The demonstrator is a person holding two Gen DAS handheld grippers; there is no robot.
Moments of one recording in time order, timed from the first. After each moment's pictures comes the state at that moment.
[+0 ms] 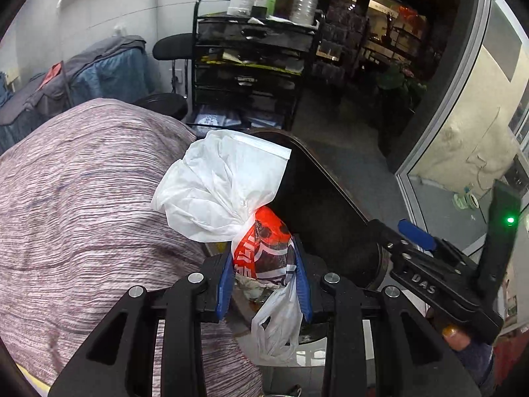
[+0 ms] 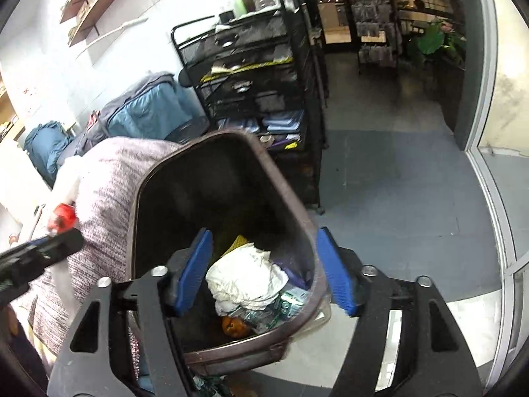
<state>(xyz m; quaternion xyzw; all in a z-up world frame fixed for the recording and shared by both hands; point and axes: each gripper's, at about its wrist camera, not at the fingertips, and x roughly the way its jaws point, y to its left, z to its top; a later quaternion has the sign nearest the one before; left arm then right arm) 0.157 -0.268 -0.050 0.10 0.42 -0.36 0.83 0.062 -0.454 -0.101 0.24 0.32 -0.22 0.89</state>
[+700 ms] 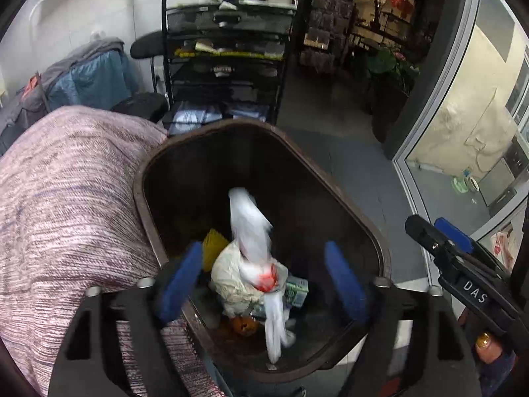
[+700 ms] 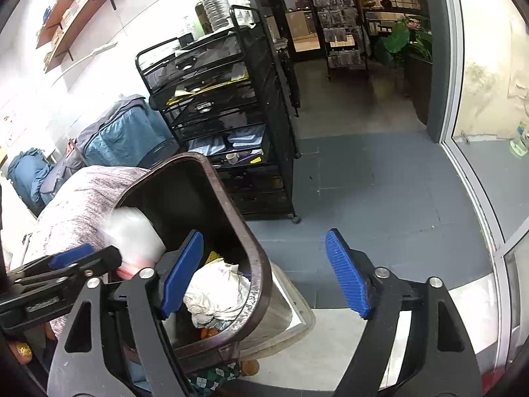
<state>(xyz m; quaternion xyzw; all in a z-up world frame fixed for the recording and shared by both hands) 0.158 -0.313 -0.071 0.13 0.41 -0.38 0.82 0.034 -0.487 -0.099 0.26 0.30 -0.27 0.87</state>
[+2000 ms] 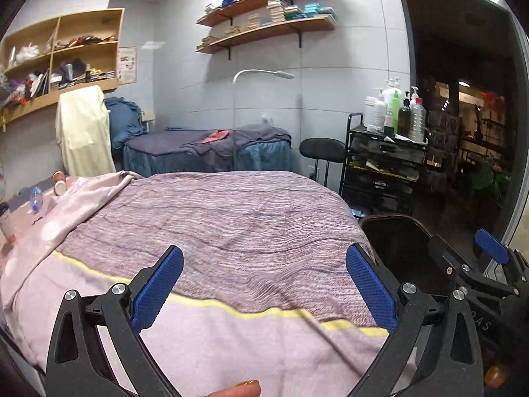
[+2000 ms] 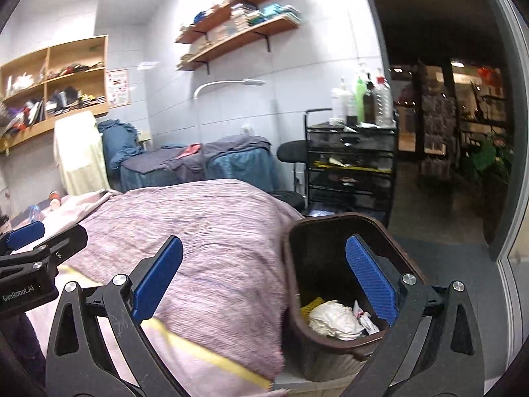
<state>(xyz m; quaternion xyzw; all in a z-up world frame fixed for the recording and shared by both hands) 0.049 -0.053 0.004 0.02 0.20 -0.11 0.97 0.028 -0.229 -0.021 0.07 0.14 -0.09 0.98</state>
